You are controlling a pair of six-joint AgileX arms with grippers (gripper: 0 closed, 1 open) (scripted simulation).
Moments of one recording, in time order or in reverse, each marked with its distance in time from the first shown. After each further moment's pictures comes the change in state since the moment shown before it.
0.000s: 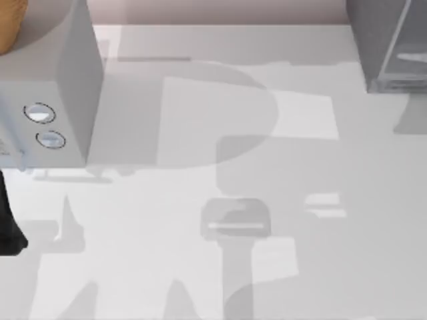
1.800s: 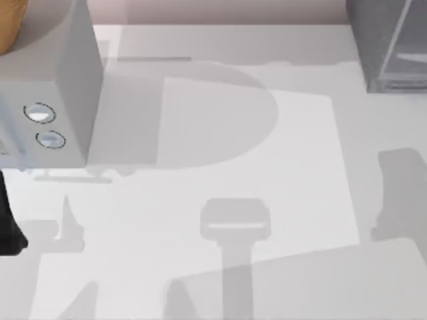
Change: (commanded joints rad) left arm 0.000 0.000 0.000 0.000 0.000 0.000; right arm 0.343 -1.079 -0.515 -0.522 0.183 0.000
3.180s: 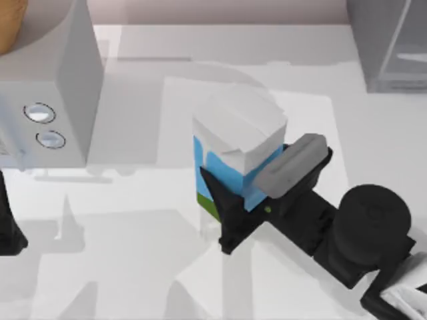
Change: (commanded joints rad) left arm 0.000 0.000 0.000 0.000 0.000 0.000; right arm 0.675 1.533 0.373 1.118 0.068 0.012
